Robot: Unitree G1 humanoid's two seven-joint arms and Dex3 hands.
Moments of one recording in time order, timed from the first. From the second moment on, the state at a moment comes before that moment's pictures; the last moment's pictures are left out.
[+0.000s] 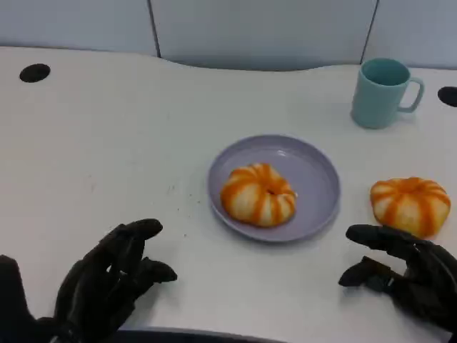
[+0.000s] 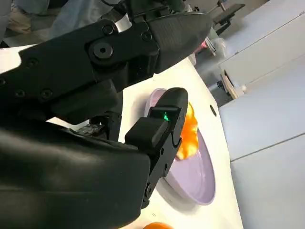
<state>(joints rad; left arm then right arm) -0.06 0.00 0.22 0.34 -0.52 0.17 -0.55 -0.27 -0.13 -0.24 0.82 0.40 -0.07 0.92</state>
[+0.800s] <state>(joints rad) -0.07 -0.01 0.22 0.37 -0.51 0.15 -0.53 -0.29 -0.13 -0.24 0.86 0.40 -0.10 0.92</state>
